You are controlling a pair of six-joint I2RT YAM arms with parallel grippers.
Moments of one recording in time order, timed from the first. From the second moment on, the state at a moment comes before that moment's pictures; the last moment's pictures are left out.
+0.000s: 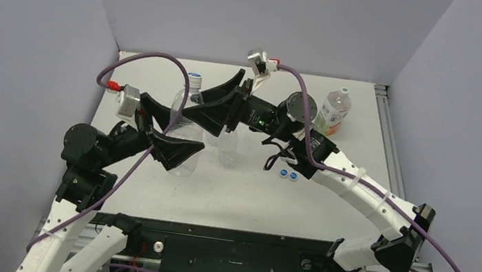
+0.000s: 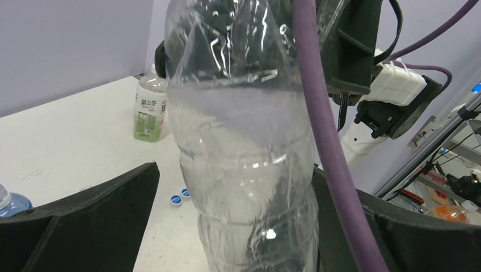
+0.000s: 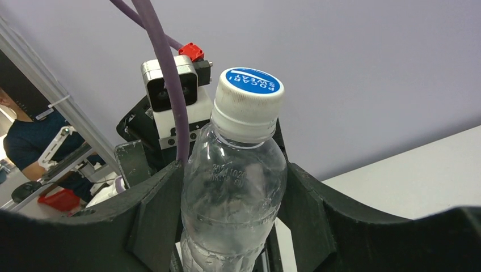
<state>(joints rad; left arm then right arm) -0.33 0.65 0.92 0.02 0.72 -0.59 0.95 1.41 1.47 0.28 -0.45 0.61</state>
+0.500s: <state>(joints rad) -0.33 0.61 0.91 0.04 0.77 -0.56 1.06 1.35 1.33 0.36 -0.27 0.48</state>
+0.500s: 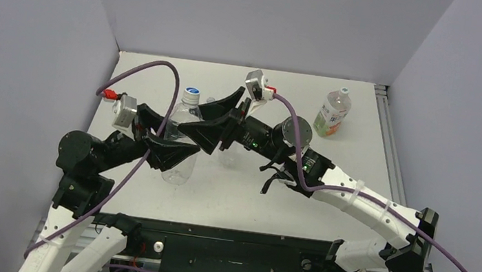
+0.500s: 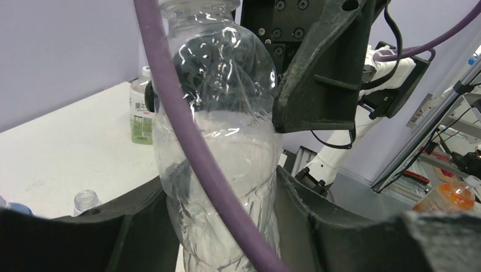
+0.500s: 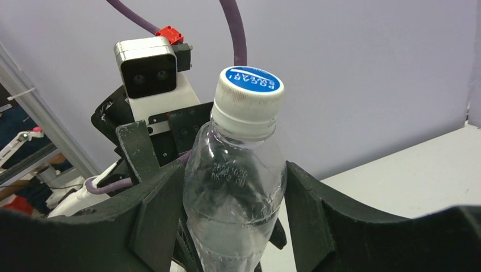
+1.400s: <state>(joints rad) -0.33 0.48 0.80 -0.13 0.77 0.25 1.03 1.27 1.59 -0.09 -0.06 0.44</state>
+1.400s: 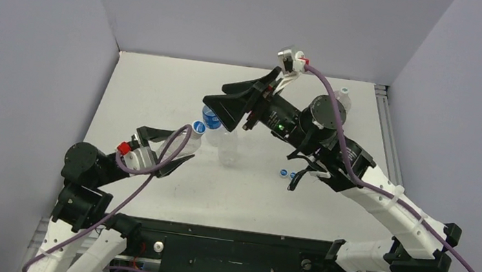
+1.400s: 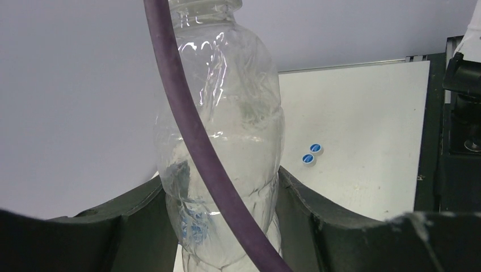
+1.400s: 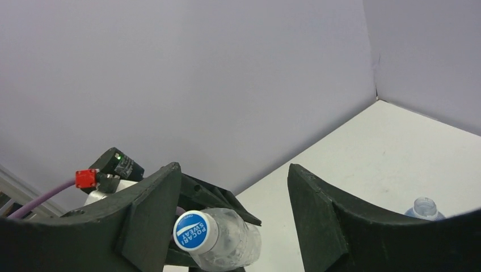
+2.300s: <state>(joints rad) -0.33 0.52 0.74 -0.15 0.69 0.28 1.10 1.40 1.64 -0.24 0.15 0.47</state>
